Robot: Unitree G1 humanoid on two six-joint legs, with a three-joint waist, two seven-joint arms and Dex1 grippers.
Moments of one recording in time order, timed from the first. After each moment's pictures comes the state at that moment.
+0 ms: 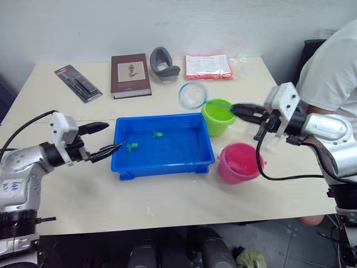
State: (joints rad) left arm -0.25 0.80 0.36 0.10 -0.48 0.24 -1.05; right arm -0.60 -0.88 0.12 -0.17 0.60 0.52 0.87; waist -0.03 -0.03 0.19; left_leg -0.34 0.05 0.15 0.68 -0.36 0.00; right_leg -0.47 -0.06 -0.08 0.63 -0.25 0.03
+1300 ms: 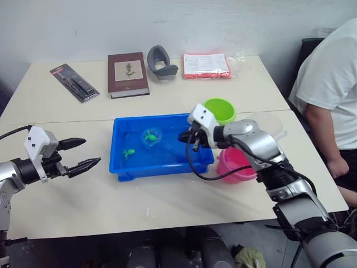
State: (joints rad) left arm -0.07 0.89 0.45 -0.03 -0.48 0.37 -1.02; right arm -0.81 -0.46 0.30 0.10 0.23 0.62 0.91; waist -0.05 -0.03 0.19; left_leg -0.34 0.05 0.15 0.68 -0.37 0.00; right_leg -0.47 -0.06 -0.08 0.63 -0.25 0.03
